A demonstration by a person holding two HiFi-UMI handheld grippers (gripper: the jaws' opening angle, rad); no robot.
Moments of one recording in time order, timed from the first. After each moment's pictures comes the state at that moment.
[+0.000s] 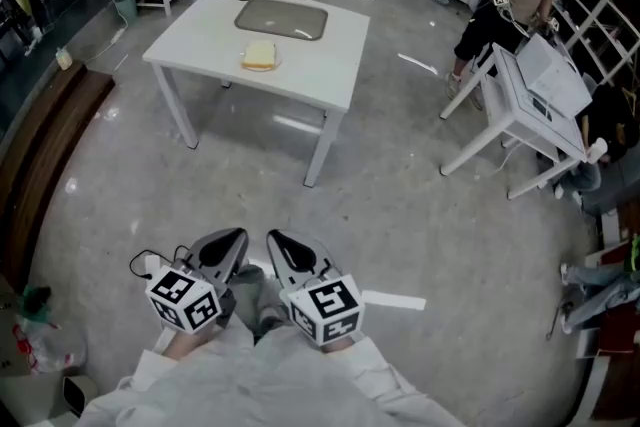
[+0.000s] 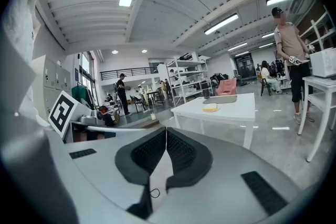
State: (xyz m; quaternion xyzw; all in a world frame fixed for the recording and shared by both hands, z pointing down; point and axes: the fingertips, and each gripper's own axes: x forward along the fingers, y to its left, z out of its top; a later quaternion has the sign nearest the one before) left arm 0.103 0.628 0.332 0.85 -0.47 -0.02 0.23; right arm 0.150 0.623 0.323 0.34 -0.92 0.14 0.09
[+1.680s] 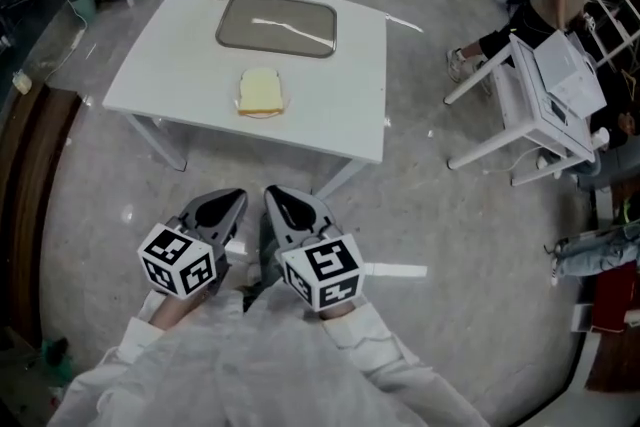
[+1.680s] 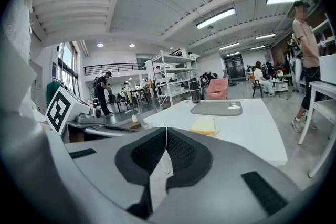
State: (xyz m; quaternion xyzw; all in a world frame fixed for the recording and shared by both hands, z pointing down) left arm -0.030 0.283 0.351 0.89 -0.40 0.03 0.23; right arm 0.009 0.277 0.334 0.40 -0.90 0.14 0.11
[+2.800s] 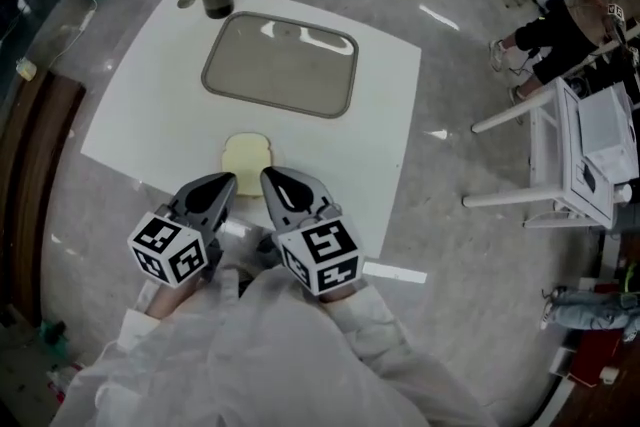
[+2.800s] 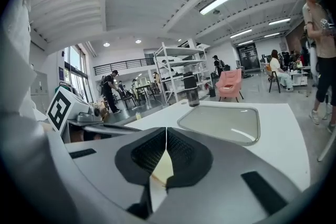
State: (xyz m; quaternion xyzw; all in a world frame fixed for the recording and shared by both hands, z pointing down) left arm -0.027 0.016 0.365 0.84 -0.47 0.03 0.26; right arm 0.020 0.000 0.350 0.33 -0.92 0.17 0.13
